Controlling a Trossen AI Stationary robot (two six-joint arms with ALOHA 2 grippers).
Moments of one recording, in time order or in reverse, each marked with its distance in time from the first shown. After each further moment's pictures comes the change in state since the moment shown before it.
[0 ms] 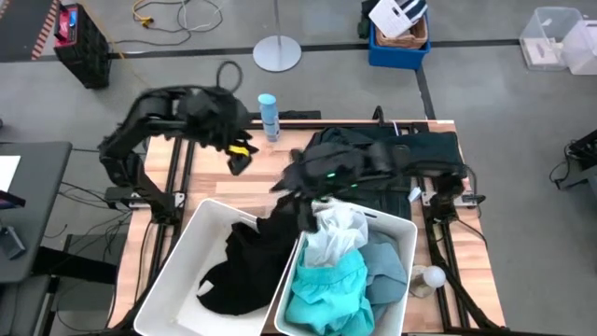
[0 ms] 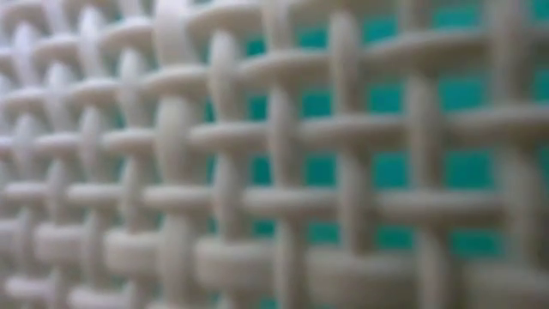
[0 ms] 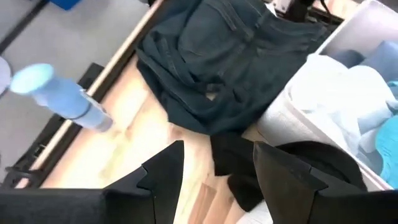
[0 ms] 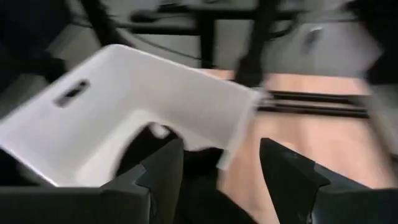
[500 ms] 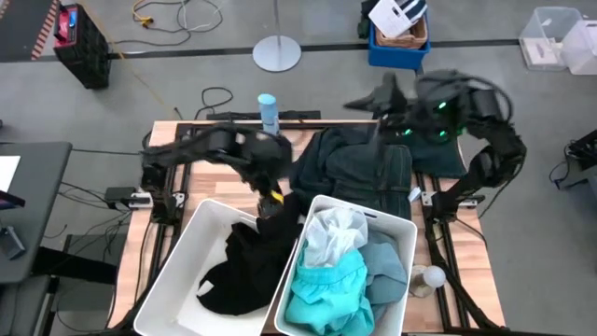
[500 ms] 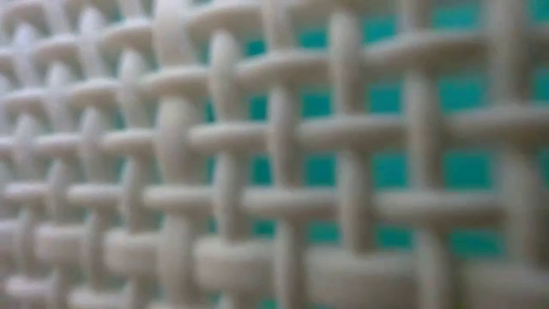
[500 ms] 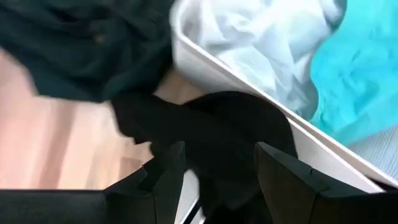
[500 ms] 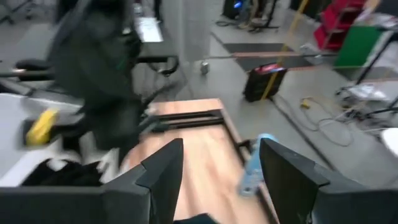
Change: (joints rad) left arm -0.155 0.249 0.000 -0.005 0.286 -0.017; right arm -0.168 -0.359 0.001 -0.197 0.262 -0.079
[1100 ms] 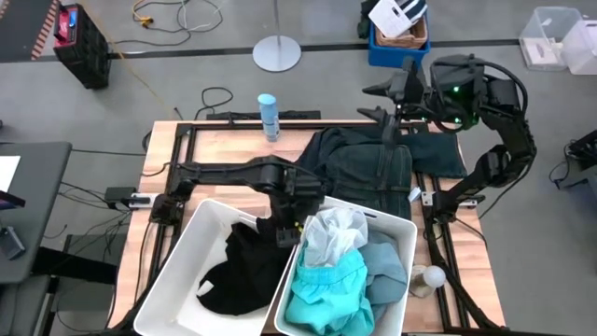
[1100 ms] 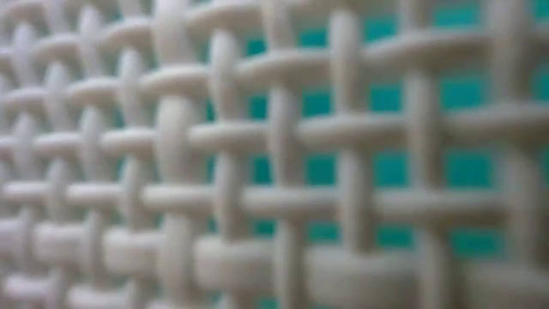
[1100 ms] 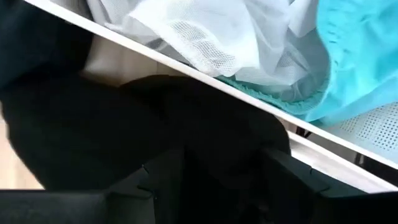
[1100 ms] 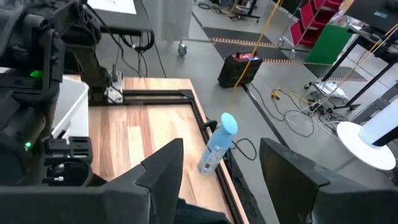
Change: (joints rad) left arm -0.073 0.231 0.000 0.000 0.163 0.066; right arm -0.127 -0.058 -0.001 -0.103 -0.013 -0.147
